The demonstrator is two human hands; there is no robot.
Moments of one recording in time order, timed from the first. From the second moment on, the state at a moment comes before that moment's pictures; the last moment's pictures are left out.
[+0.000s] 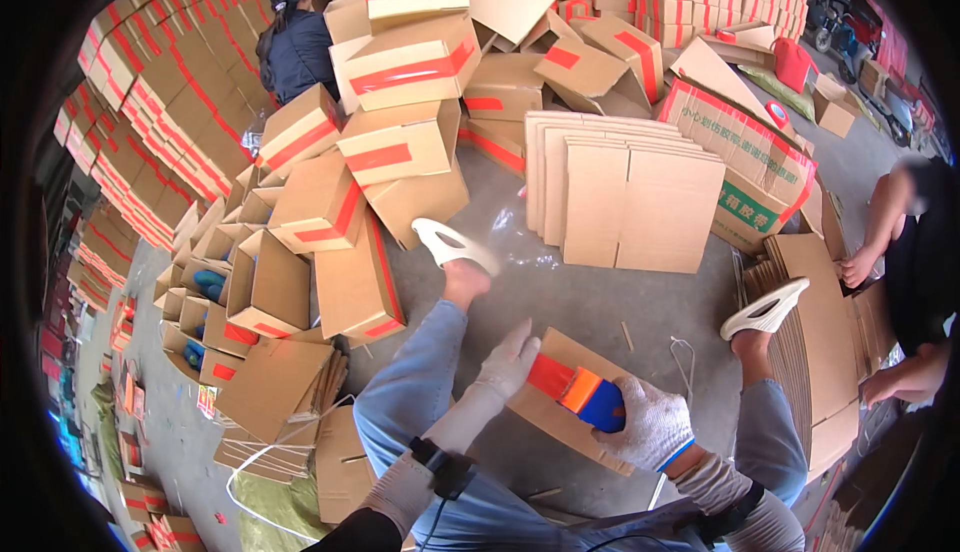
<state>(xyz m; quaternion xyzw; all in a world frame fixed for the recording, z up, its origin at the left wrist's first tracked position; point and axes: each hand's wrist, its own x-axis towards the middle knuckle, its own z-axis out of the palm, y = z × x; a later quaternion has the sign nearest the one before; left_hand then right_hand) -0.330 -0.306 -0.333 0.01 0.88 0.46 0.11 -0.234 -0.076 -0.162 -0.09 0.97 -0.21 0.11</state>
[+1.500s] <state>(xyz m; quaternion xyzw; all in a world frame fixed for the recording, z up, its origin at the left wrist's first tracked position) -0.304 -0.342 -0.346 0.03 0.84 0.53 0.02 -0.171 0.016 -0.324 0.27 0.90 -0.28 0.20</state>
